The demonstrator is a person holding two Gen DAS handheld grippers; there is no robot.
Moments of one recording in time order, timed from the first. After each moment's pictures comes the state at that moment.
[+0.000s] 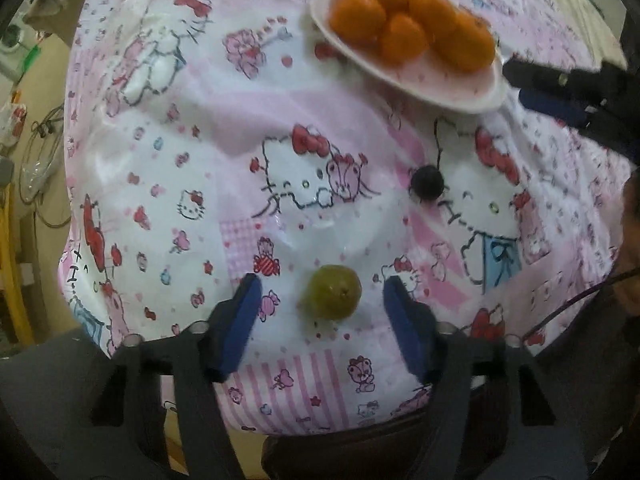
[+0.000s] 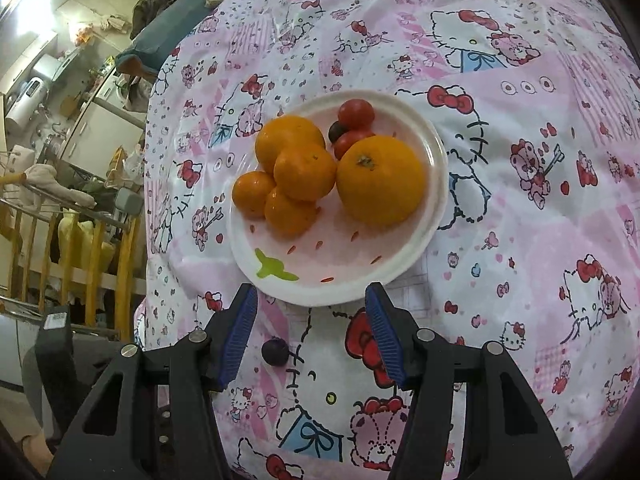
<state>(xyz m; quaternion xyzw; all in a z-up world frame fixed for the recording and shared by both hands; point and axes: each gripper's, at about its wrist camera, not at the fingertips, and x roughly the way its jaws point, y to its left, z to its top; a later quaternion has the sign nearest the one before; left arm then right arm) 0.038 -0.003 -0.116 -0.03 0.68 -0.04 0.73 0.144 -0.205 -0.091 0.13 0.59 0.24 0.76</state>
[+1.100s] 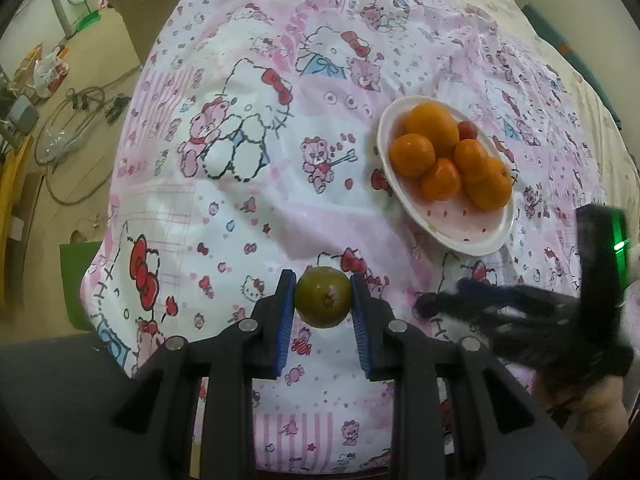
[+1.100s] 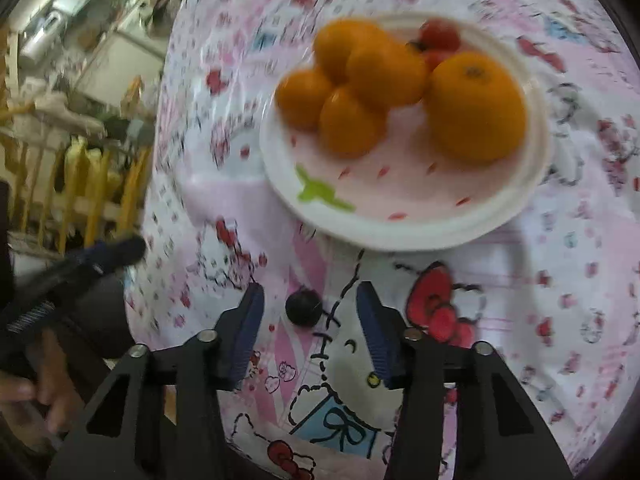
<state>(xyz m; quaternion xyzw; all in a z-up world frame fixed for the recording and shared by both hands) 0.067 0.044 -0.068 -0.14 0.58 0.04 0.80 0.119 -0.145 -0.133 0.04 0.65 0.31 0.69</state>
